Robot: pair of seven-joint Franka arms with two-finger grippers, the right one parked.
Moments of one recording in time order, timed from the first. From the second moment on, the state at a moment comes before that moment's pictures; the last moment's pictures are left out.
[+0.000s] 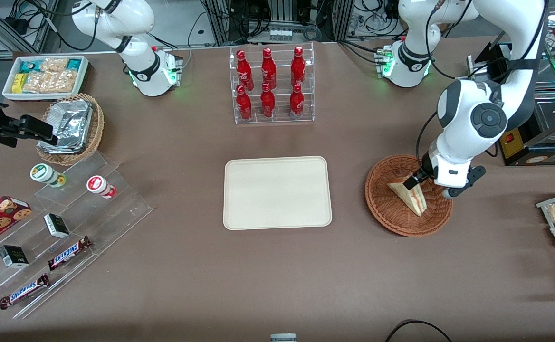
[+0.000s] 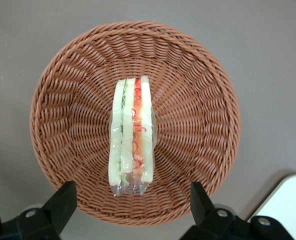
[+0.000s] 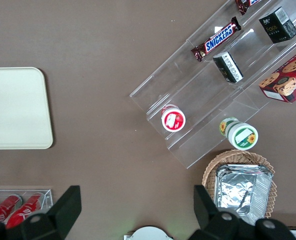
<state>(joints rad) -0.05 0.10 -0.14 -2.18 0.00 2.28 -0.86</state>
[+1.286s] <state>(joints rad) -0.05 0.27 -0.14 -2.20 0.00 2.38 -0.95</state>
